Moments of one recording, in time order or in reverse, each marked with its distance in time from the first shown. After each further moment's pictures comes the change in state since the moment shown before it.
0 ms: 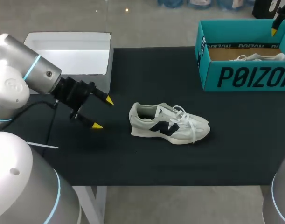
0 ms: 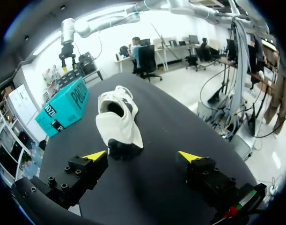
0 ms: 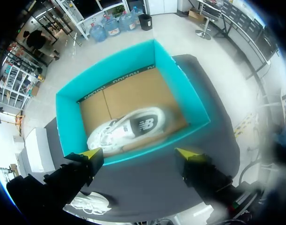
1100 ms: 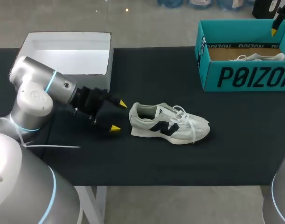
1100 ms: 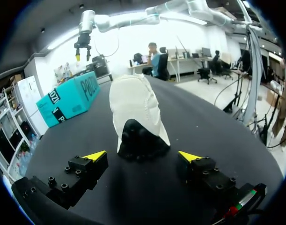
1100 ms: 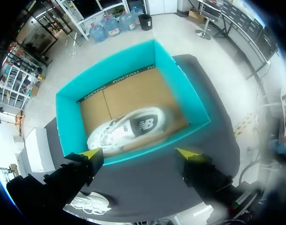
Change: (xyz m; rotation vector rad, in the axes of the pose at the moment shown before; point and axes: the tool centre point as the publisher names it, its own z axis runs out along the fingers) left arm -0.042 0.035 0.071 0.099 -0.067 -0.098; right arm 0.000 0.000 0.000 0.000 0.000 0.000
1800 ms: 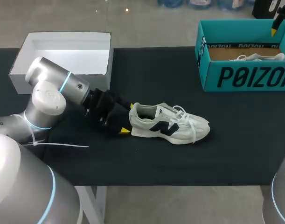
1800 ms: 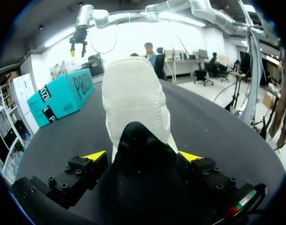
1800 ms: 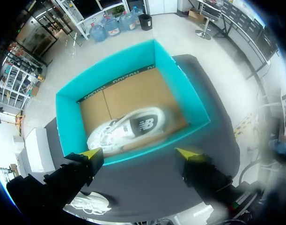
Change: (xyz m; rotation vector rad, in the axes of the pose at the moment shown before) left arm -0.001 -0.001 0.038 0.008 0.055 -0.017; right arm 0.000 0.000 0.000 0.000 0.000 0.000
